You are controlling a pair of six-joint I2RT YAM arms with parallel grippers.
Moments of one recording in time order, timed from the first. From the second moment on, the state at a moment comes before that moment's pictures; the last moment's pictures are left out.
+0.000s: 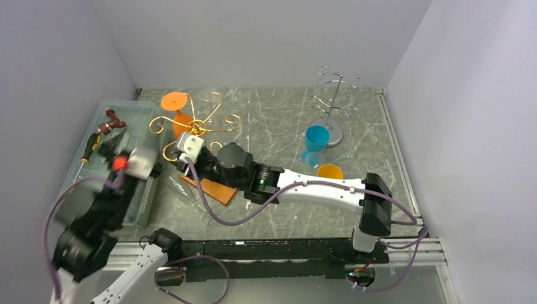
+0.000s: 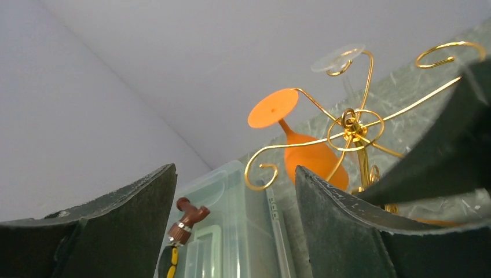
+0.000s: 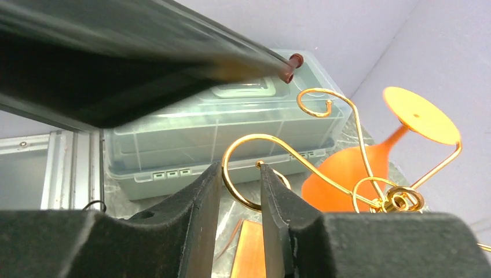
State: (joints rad) left arm -0.47 0.51 1.14 -0.50 -0.28 0.57; right arm 1.30 1.74 1.53 0.24 0.09 -0.22
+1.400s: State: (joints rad) left arm -0.52 0.42 1.10 -0.57 -0.12 0.57; right arm 1.32 1.70 1.50 0.21 0.07 -0.18
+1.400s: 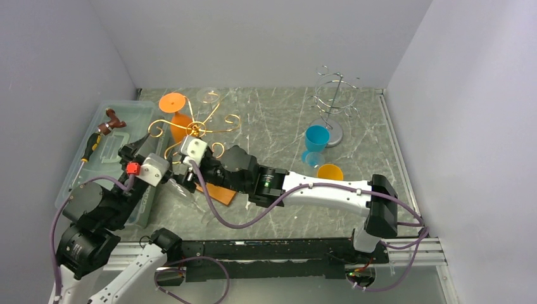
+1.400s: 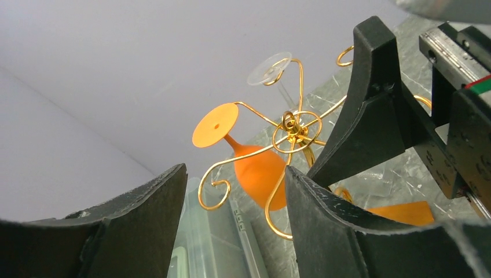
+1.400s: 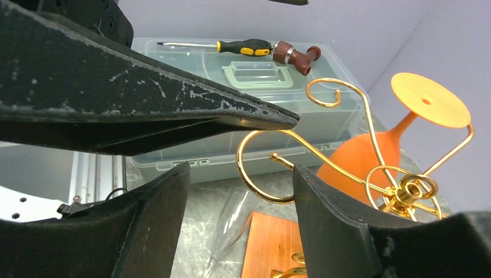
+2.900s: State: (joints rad) left arm -0.69 0.28 1.07 -0.82 -0.04 0.80; right arm 1.33 1.62 1.33 0.38 0.00 -0.23
